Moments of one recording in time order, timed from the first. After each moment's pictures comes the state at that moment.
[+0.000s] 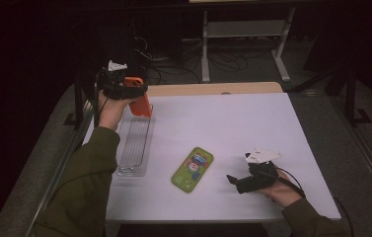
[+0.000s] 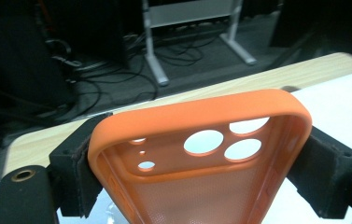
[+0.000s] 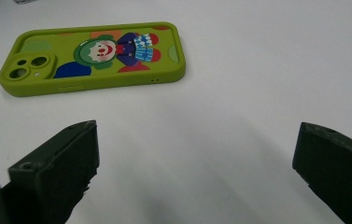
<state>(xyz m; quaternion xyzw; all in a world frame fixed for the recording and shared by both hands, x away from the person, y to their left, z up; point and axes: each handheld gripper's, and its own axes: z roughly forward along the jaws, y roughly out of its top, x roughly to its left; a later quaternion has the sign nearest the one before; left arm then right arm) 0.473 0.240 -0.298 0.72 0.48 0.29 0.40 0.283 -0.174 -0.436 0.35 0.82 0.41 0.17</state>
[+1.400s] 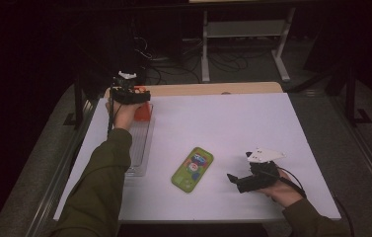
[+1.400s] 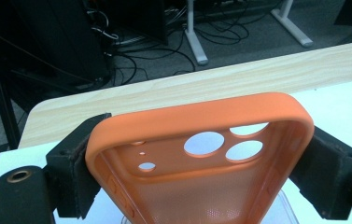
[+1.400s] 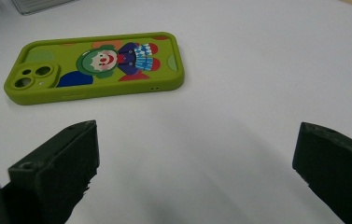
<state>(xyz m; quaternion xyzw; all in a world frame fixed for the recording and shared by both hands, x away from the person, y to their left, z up) 0.516 0.235 -0.363 0.71 0.54 0.32 0.34 0.282 -0.176 -0.433 0.35 0.82 0.42 0.17</state>
